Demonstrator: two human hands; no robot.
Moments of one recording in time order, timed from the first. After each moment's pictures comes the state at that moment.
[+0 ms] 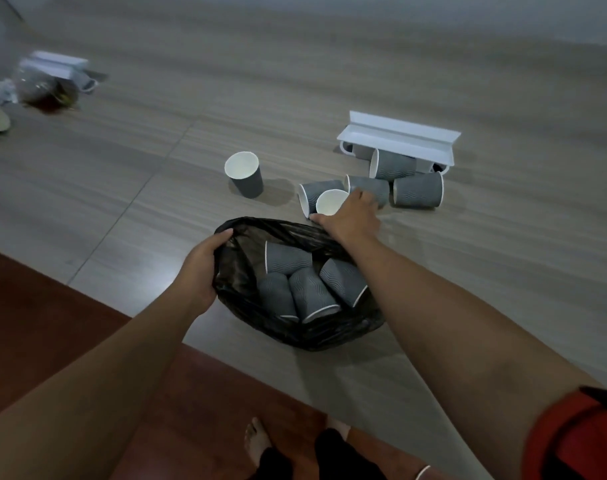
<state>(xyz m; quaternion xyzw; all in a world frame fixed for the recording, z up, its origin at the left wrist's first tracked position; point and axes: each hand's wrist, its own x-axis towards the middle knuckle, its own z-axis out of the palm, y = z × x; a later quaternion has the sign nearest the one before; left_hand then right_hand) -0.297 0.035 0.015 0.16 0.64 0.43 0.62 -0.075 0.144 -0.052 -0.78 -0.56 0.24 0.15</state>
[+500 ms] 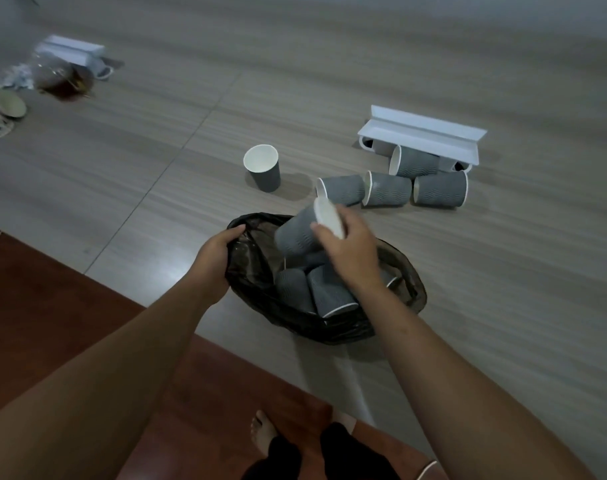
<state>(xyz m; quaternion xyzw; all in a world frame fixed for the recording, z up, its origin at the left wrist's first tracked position) -0.322 0.041 0.006 0.16 0.65 0.42 0.61 -0.112 0.060 -0.017 -0.62 -0.53 0.42 0.40</state>
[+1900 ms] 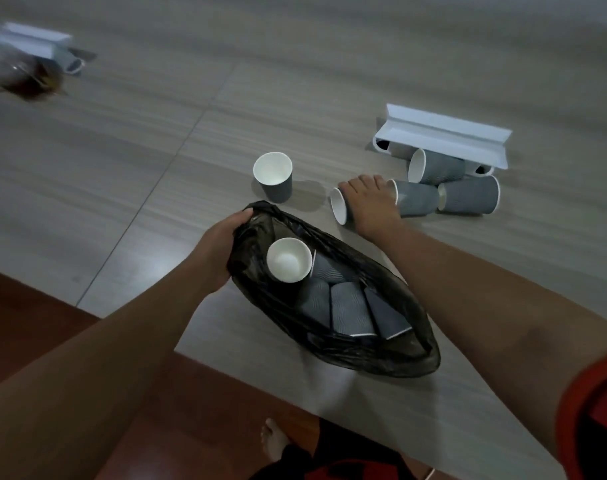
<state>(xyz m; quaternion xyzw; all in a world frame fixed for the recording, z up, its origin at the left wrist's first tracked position) -0.372 0.119 0.002 0.22 0.61 0.37 0.66 -0.110 0.216 -0.090 -0.55 -0.83 0.01 0.00</state>
